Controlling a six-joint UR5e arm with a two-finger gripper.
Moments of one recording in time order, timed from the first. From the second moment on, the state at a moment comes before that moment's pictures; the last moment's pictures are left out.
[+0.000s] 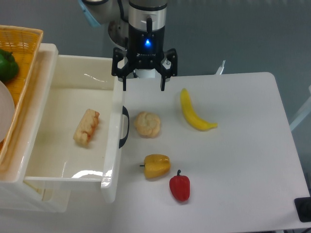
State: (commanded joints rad) arm 2.47 -1.54 -1.60 -1.29 1.36 0.33
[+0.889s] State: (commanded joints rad) arm 2.43 -1.53 -1.62 -1.29 1.26 0.27
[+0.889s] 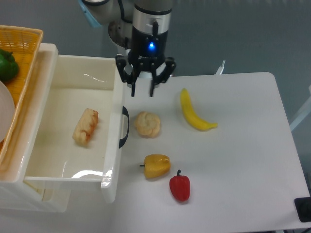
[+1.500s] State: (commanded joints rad) arm 2.35 -1.56 -1.60 -1.29 1.27 0.28
